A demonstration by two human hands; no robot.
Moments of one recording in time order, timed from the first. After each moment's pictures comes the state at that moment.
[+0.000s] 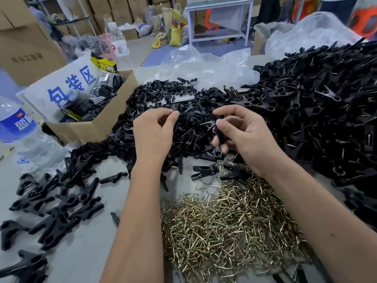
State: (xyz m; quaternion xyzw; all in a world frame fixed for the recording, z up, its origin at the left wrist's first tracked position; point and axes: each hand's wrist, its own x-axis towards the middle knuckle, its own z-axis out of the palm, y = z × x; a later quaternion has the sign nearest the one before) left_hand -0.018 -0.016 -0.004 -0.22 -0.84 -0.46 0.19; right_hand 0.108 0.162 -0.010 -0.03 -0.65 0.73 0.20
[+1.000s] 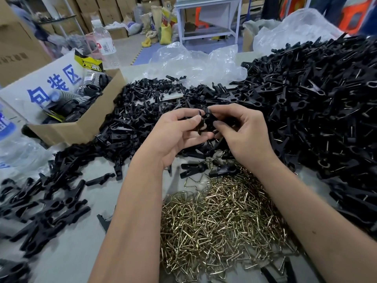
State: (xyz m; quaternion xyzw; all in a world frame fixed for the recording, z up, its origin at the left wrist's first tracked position) left_hand 0.018 0.021 0.017 -0.17 -0.60 -0.72 -0.32; right_hand 0.117 0.172 -0.015 -0.04 -0.77 0.53 0.36
